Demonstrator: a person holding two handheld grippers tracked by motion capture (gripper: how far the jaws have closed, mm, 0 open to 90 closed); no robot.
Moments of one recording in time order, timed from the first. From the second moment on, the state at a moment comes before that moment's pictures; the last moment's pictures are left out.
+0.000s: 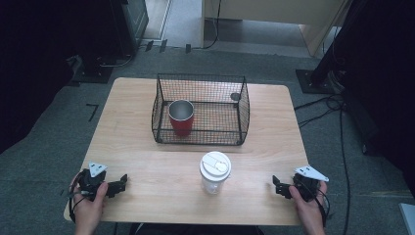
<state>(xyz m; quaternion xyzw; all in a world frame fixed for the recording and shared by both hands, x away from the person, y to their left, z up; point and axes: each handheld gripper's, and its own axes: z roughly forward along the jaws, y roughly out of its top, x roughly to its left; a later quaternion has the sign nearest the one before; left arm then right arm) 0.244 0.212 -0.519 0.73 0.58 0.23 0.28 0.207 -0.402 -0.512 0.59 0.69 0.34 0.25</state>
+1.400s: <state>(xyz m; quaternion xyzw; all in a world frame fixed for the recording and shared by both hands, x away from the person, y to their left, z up) 0.251 0.203 -0.520 0.73 0.57 0.23 0.29 0.178 -0.256 -0.458 0.42 0.75 0.48 0.16</state>
